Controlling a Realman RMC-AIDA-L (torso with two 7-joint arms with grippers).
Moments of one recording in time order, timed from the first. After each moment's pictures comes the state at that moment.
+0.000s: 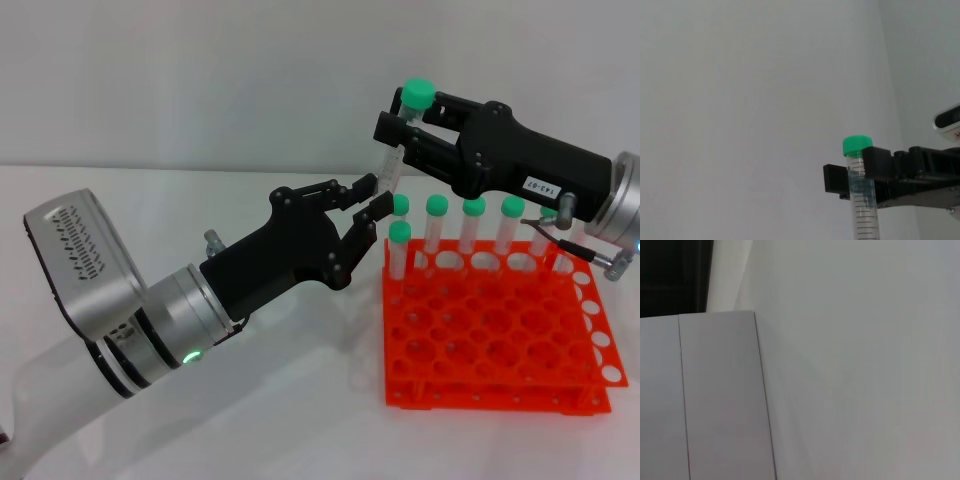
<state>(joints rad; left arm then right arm) -0.71 -2.08 2.84 0.01 -0.79 1.51 -0.47 0.76 1.98 -1.41 -0.44 -0.85 -1.40 1.15</state>
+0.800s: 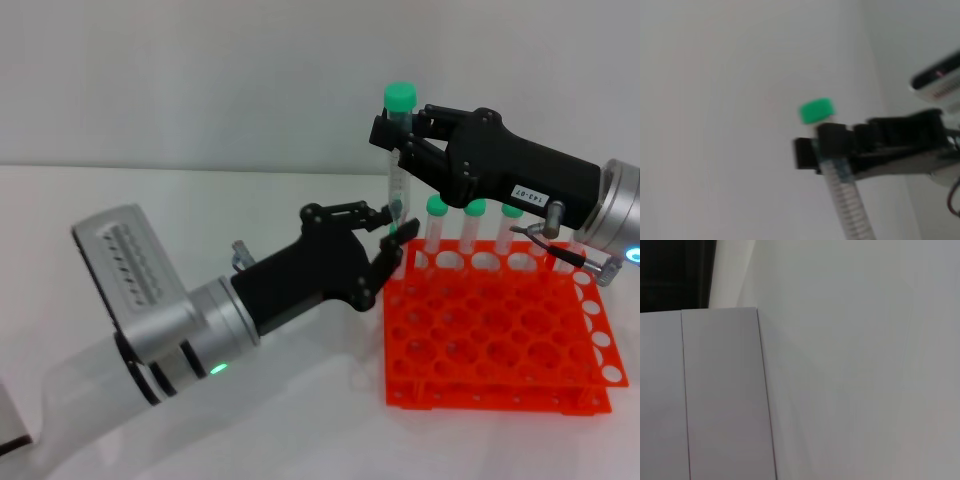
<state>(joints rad) -0.72 -2.08 2.84 0.06 -0.74 1.42 -0.32 0.76 2.00 -1.41 -0.44 -0.86 -1.39 1.12</state>
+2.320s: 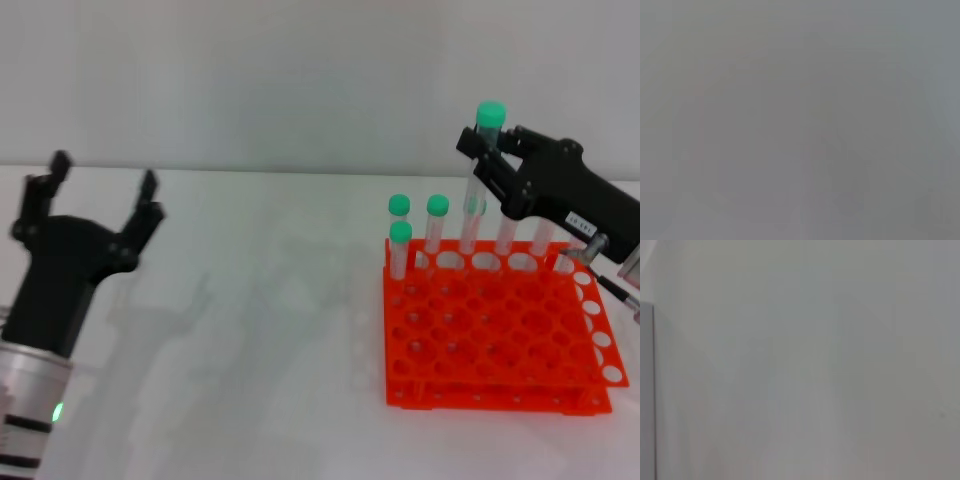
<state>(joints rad) -0.32 -2.09 2.39 0.29 -0.90 1.51 0.09 0.64 2.03 -1.46 -0.35 -0.60 -1.26 0.84</state>
